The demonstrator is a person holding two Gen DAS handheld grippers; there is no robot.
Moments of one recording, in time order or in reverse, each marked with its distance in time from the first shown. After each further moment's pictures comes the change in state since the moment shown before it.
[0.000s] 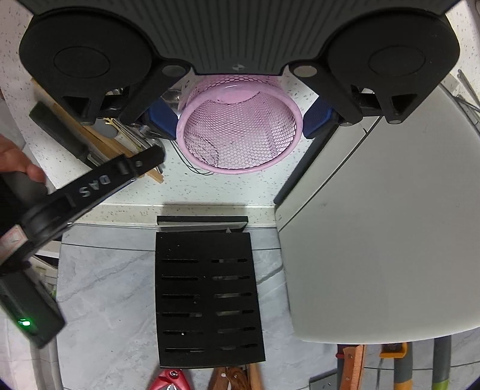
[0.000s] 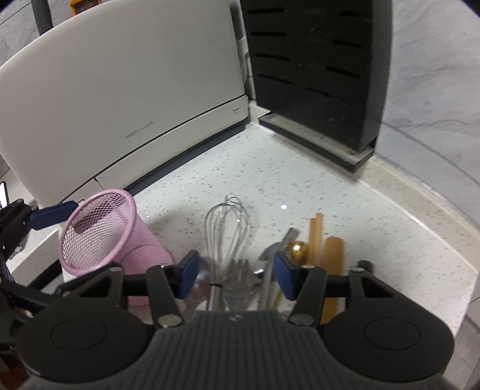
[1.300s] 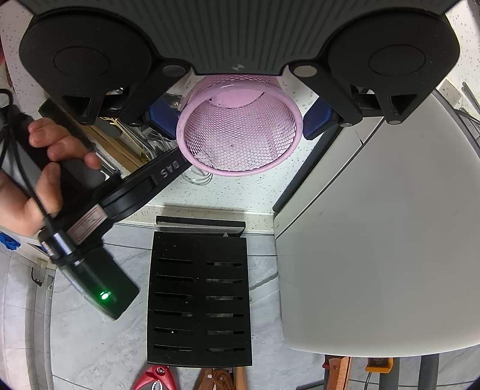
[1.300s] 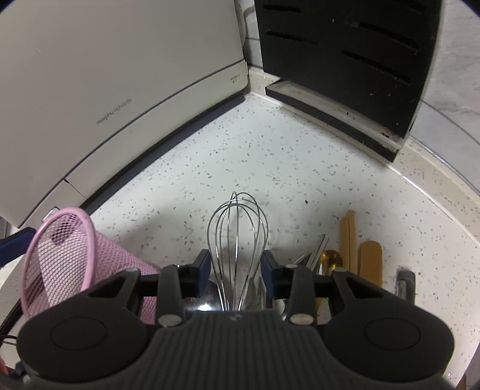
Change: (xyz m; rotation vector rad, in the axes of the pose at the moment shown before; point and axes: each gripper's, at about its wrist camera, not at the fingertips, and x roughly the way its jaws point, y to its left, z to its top) left arm -0.008 0.014 0.003 -0.055 0.024 -0.032; right arm 0.055 0.019 0.030 0.045 0.130 -0.052
